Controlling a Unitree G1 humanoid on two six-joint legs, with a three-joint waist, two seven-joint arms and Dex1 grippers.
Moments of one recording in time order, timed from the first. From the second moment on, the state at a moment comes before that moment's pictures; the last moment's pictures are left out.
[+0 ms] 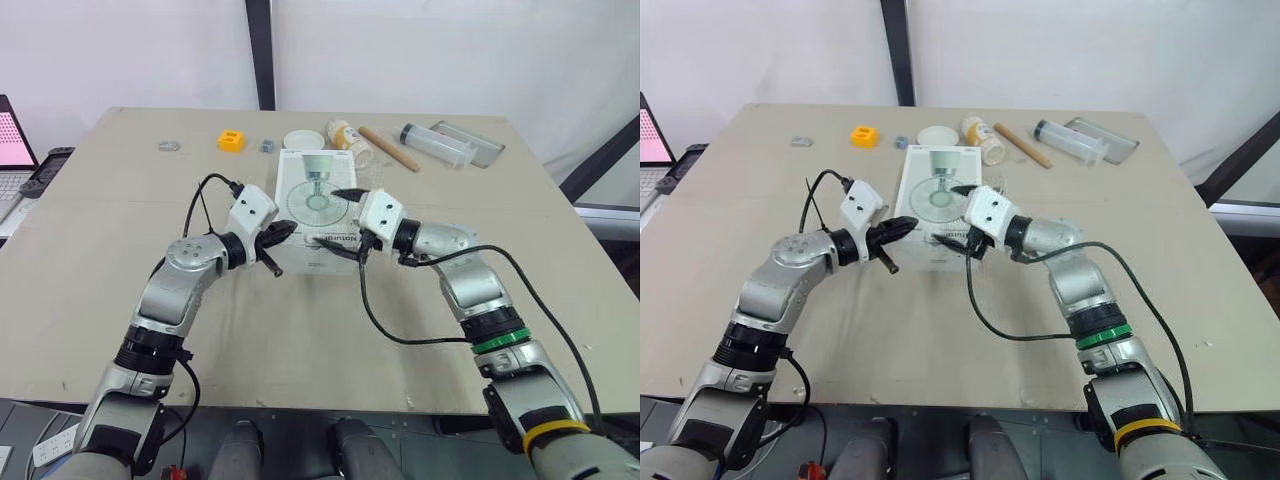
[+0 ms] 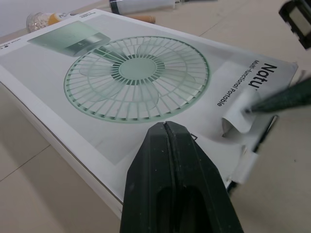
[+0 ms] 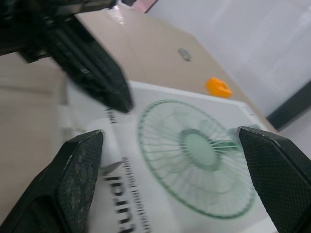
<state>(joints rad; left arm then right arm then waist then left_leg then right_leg) -0.61 0.37 -0.14 0.03 -0.20 0.49 -0.67 -0.75 -0.44 0.18 0.31 0.04 -0.12 0.80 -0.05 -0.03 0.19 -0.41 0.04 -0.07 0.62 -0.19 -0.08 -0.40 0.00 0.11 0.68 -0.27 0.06</state>
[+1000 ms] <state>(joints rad) -0.61 0.34 -0.14 0.03 -0.20 0.48 -0.67 -0.42 -0.52 0.18 -0.14 0.27 0.31 1.00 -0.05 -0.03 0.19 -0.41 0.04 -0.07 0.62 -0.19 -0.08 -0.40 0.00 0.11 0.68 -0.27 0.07</state>
